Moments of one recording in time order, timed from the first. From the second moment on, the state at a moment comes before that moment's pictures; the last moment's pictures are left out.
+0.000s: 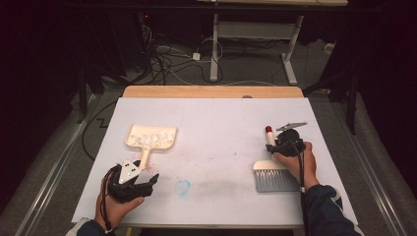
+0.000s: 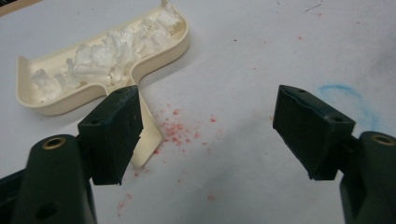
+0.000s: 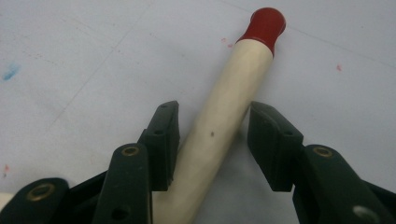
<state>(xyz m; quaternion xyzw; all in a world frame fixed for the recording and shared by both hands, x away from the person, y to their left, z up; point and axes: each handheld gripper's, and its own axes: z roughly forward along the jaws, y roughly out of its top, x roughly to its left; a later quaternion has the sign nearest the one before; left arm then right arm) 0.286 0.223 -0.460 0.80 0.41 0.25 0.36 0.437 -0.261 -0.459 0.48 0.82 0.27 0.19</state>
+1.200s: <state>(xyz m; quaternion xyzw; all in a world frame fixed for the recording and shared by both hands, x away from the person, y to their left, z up) 0.287 0.210 -0.468 0.83 0.38 0.26 0.32 0.396 -0.254 -0.401 0.37 0.76 0.44 0.31</state>
